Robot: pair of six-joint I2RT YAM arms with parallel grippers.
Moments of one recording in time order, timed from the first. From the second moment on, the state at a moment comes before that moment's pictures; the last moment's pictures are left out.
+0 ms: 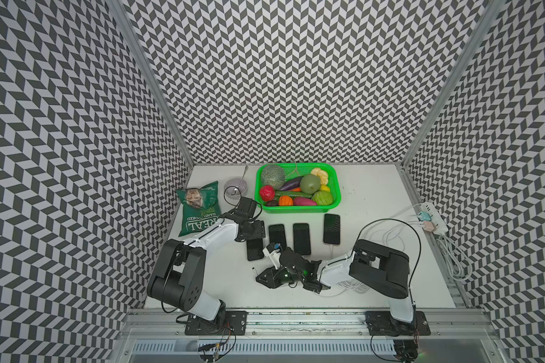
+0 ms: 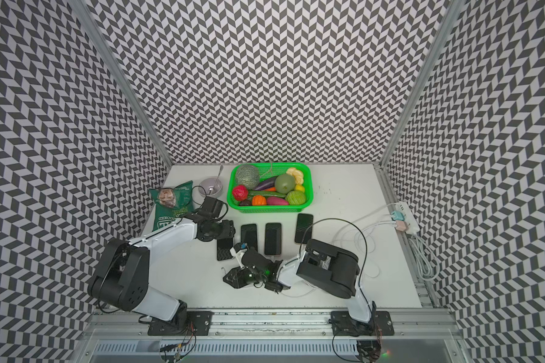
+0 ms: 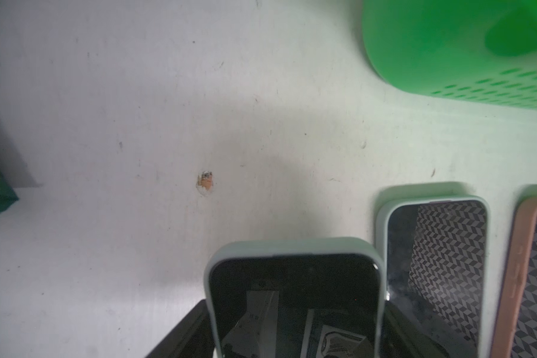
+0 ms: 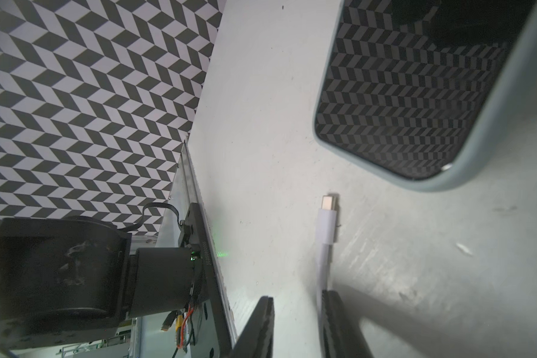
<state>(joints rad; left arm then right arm) -0.33 1.53 0.88 -0.50 -0.01 -0.42 1.18 2.00 0.86 0.60 -0.30 0.88</state>
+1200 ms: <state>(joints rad) -0.34 1.57 0.88 -0.52 -0.14 -0.44 1.21 1.33 0.64 0.29 0.01 0.67</state>
